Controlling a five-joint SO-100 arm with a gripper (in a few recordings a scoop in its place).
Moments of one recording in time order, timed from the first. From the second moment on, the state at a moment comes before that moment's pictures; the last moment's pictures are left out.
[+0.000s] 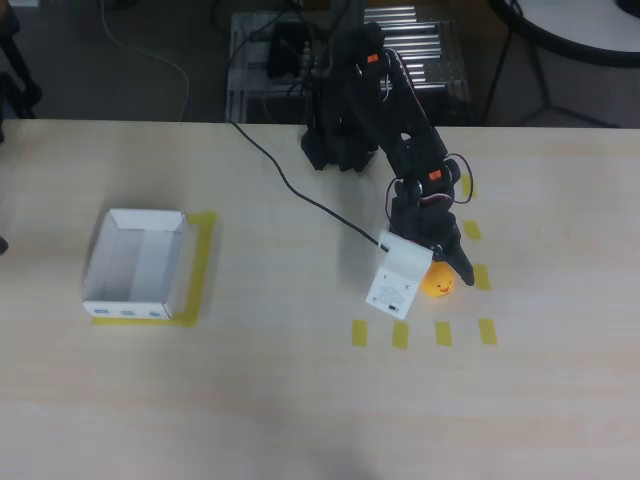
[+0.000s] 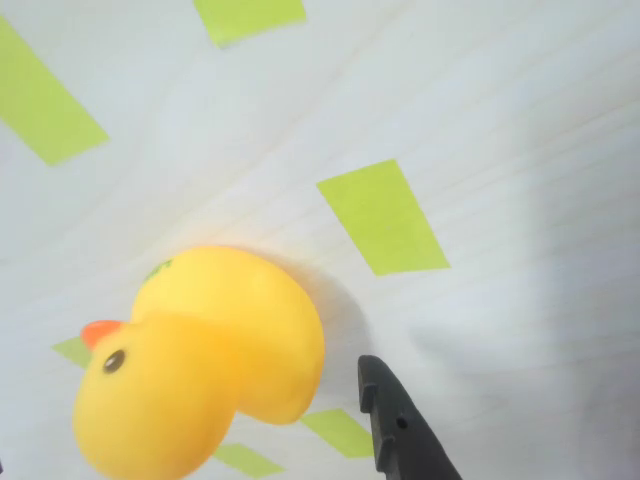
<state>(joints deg) -30.6 77.0 94.9 68.1 -35.5</state>
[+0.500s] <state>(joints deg) -31.1 70.2 90.4 65.7 -34.0</state>
